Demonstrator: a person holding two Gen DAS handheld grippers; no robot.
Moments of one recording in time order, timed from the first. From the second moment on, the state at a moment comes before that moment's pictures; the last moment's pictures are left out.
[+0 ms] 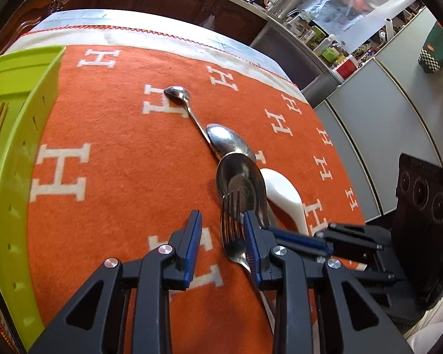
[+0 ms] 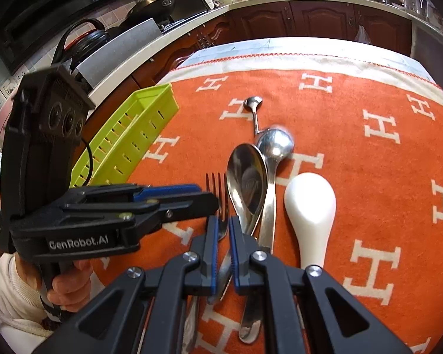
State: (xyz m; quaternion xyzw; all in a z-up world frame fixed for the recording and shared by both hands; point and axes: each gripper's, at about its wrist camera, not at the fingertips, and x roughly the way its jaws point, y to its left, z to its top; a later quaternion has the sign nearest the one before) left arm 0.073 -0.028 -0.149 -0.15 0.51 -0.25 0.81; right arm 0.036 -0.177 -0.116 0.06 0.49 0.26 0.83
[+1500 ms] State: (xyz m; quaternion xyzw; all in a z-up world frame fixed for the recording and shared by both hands) left arm 0.053 -0.022 -0.151 -0.16 0.47 -0.25 0.83; right arm 0.065 -0.162 -0.118 -0.02 0.45 0.21 0.87
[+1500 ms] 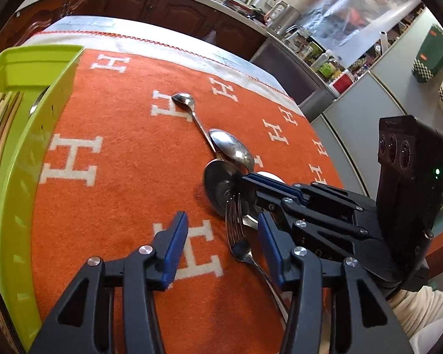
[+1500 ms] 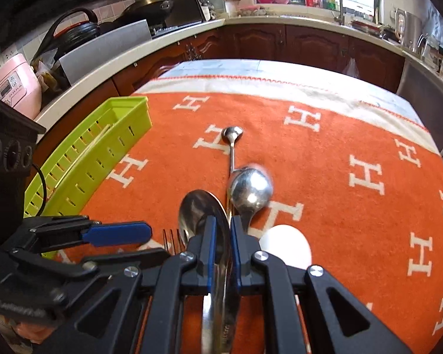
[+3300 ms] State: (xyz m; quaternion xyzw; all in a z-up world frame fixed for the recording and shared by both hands) left arm -0.008 0.016 -0.042 -0.13 0.35 -0.22 0.90; right arm 0.010 -0.208 -0.050 0.16 0.38 0.24 0.88
